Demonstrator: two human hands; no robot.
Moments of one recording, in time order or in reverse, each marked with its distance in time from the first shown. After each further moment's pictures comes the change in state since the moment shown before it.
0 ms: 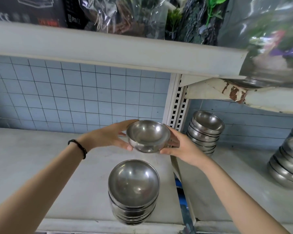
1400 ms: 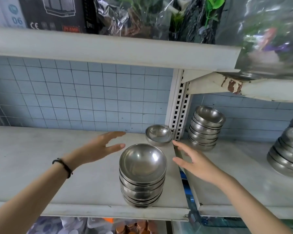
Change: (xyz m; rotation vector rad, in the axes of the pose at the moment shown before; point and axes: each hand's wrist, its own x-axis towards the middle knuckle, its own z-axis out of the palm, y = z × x) left_hand -0.075 -0.021 0.019 0.194 0.227 -0.116; right_hand -0.072 0.014 0.013 -0.284 -0.045 0.087
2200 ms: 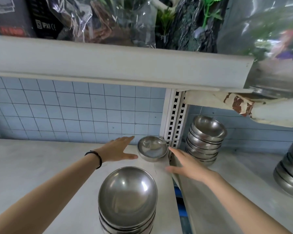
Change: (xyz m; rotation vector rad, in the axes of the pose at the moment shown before) left_hand 0.138 -0.021 0.046 0.438 -0.175 -0.039; right_hand 0.093 0.069 -0.018 -0.250 -0.112 0.091
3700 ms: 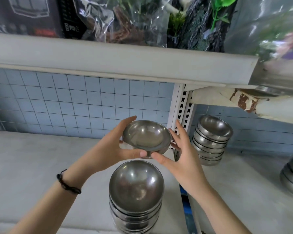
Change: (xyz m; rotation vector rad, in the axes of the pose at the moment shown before) left_hand -0.123 0.068 -0.055 -0.699 0.407 0.152; right_hand -0.072 -0.133 -0.003 0.618 0.531 -0.257
